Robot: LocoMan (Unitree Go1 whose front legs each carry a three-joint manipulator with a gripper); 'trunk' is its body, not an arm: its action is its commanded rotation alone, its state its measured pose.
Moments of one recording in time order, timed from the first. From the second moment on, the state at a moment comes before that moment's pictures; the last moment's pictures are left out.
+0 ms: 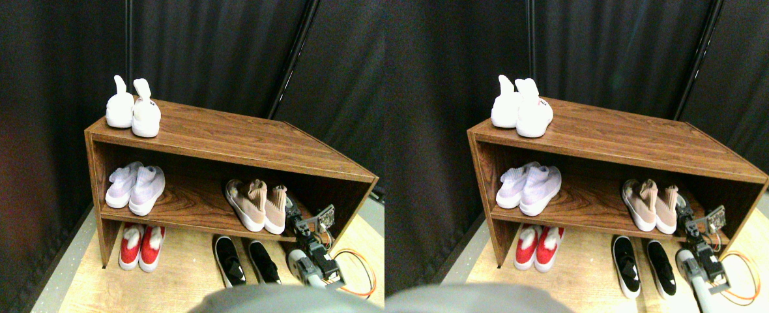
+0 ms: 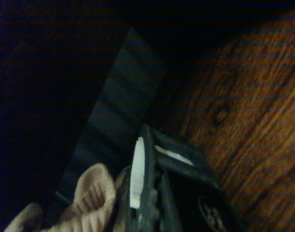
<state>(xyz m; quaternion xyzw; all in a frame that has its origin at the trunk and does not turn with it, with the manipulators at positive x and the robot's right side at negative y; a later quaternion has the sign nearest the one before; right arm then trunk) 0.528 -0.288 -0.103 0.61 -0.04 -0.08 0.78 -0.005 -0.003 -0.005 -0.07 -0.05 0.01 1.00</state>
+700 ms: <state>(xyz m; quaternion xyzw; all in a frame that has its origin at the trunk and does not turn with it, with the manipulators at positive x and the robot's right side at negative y) 0.437 -0.306 -0.059 0.55 -0.04 0.04 0.83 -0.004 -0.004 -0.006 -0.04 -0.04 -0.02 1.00</state>
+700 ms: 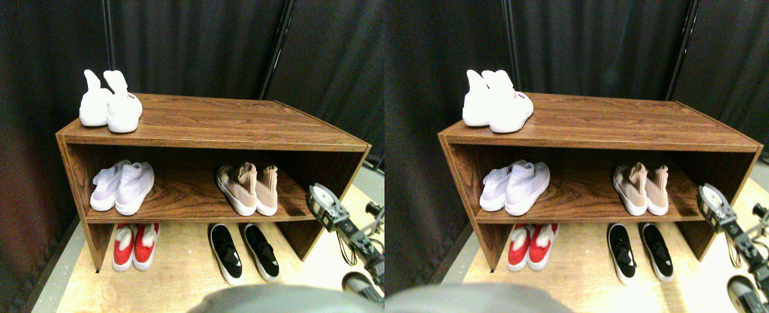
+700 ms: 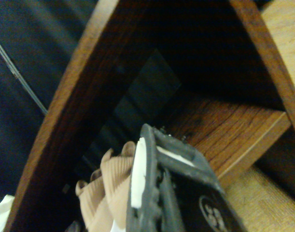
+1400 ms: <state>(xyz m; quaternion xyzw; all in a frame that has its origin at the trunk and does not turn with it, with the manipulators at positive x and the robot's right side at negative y) 0.400 -0.306 -0.142 0.59 0.04 0.05 0.81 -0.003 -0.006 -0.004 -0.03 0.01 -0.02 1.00</state>
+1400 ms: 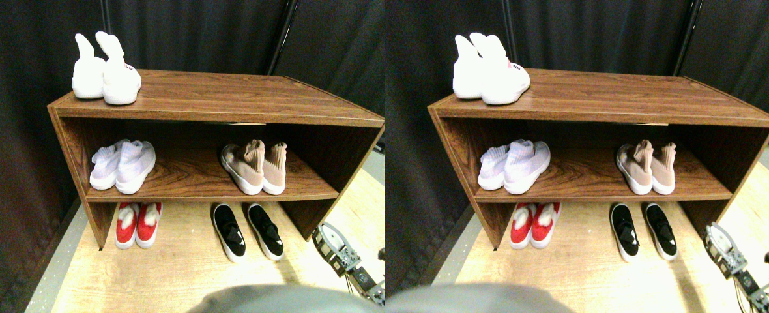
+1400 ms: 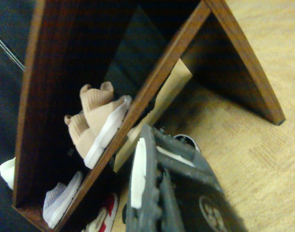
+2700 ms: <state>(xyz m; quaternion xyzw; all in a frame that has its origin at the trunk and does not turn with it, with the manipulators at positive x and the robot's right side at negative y) 0.482 -0.303 -0.244 0.66 0.05 -0.15 0.73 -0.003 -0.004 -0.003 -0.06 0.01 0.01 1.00</state>
